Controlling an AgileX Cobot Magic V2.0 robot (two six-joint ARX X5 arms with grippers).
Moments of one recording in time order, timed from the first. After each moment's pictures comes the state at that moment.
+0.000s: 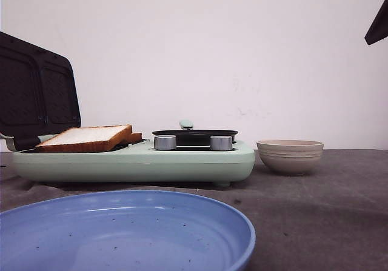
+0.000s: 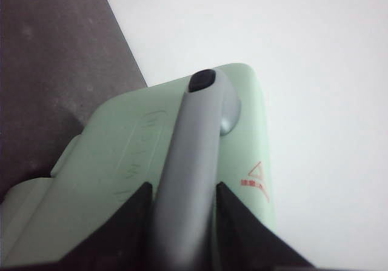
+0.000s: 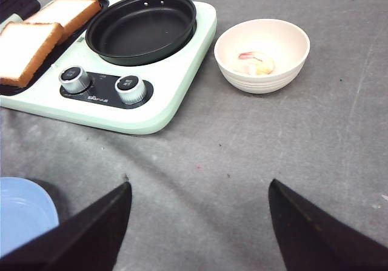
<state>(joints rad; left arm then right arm) 0.35 1.52 0.92 0.42 0.73 -1.19 0.52 0.48 0.52 -0.50 0.08 0.29</state>
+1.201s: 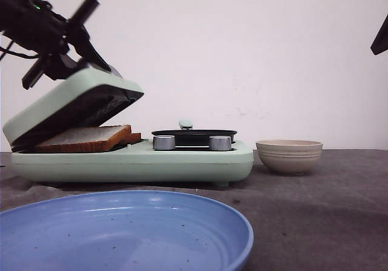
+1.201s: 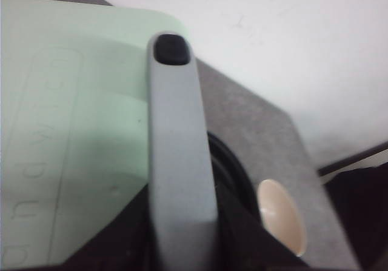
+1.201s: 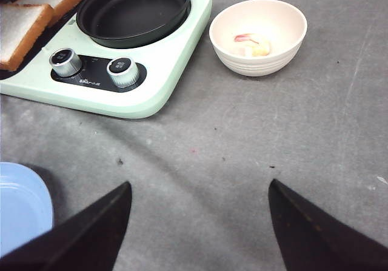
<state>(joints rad) -0.18 1.50 0.95 0.21 0.34 -0.62 0.52 0.48 0.52 -0.54 0.08 0.30</state>
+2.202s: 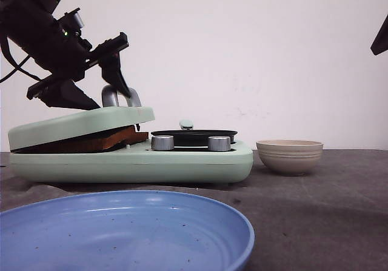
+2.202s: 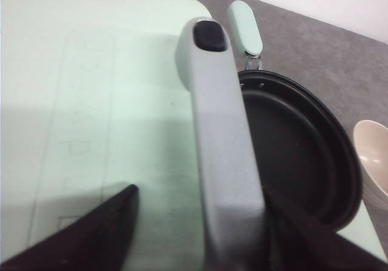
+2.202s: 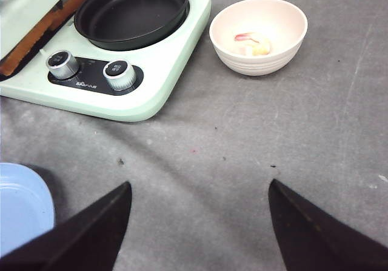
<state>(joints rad) -0.31 1.54 0.95 0.11 0.14 -0.40 0.52 0.48 0.52 -0.54 0.08 0.30</state>
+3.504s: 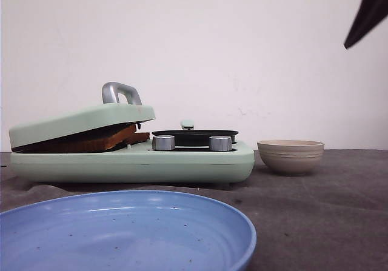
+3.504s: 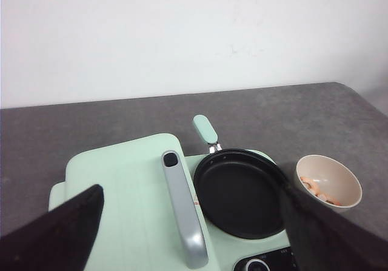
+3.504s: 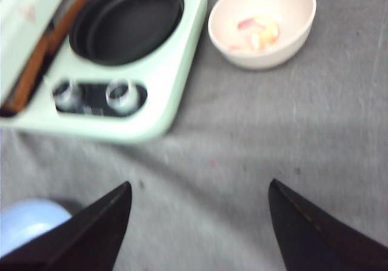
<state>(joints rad) -0.29 1.03 1.14 -0.36 0.11 -0.10 0.29 0.79 0.71 -0.51 -0.16 0.40</state>
